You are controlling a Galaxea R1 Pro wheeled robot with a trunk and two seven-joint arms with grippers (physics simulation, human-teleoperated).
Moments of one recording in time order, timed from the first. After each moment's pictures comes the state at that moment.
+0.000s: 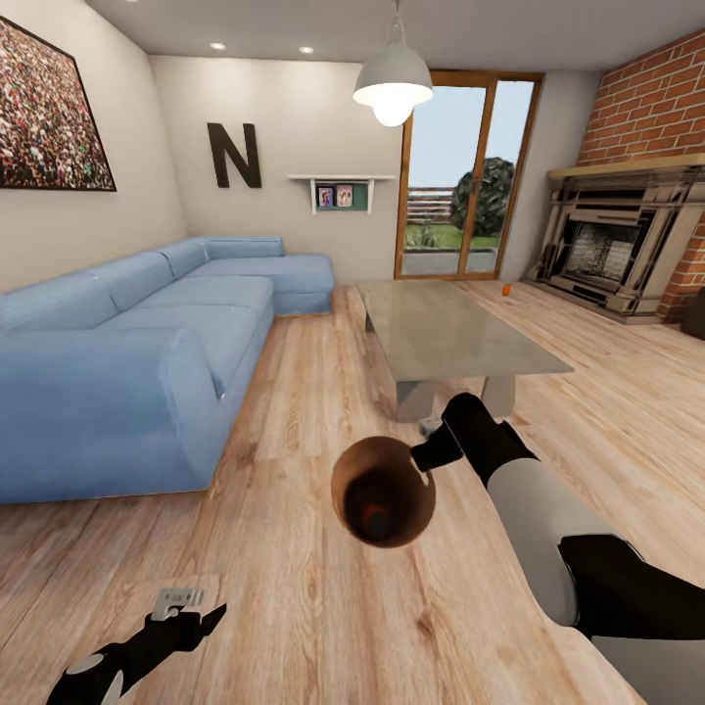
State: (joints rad) left arm -0.23 0.16 0.19 -0.86 0.04 0.18 -0.48; right arm -1.11 0.08 0.01 -0.52 0.60 1.02 0.65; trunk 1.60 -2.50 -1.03
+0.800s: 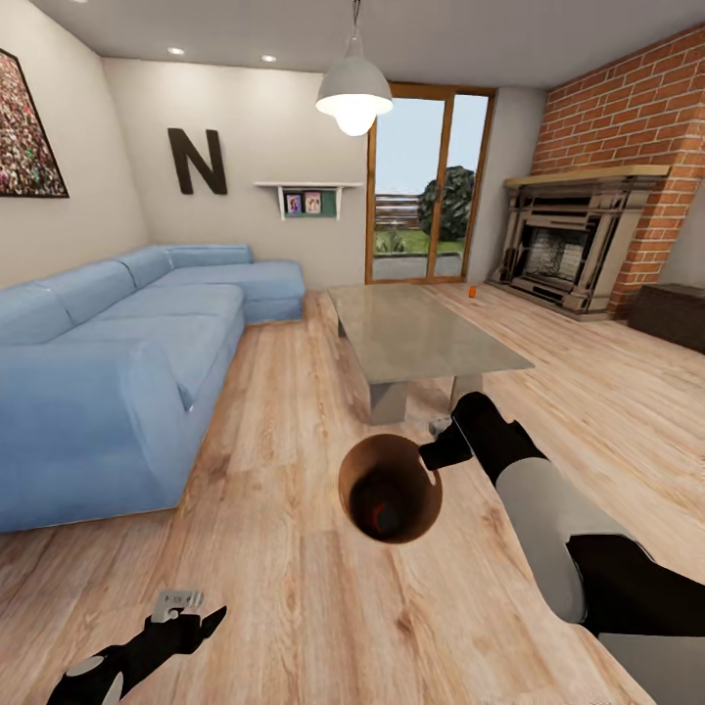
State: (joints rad) left arm -0.23 0.16 0.19 -0.85 0.04 0.18 -0.48; right arm -1.12 0.05 -0.01 -0.52 0.57 1.04 0.64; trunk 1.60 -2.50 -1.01
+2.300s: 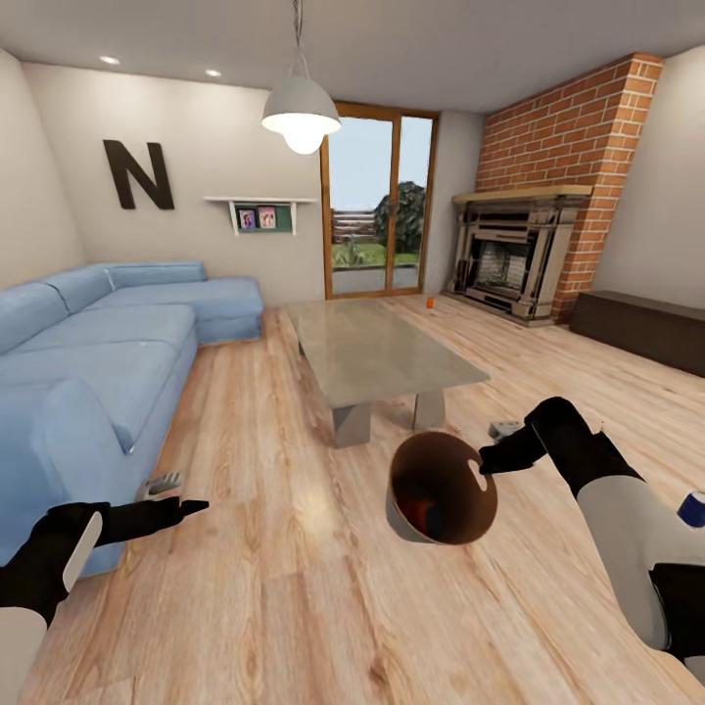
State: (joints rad) left arm -0.64 0.33 0.19 -0.81 0.13 0.75 -0.62; right arm -1.04 -0.21 0.01 -0.66 0.57 1.04 0.97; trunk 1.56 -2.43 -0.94
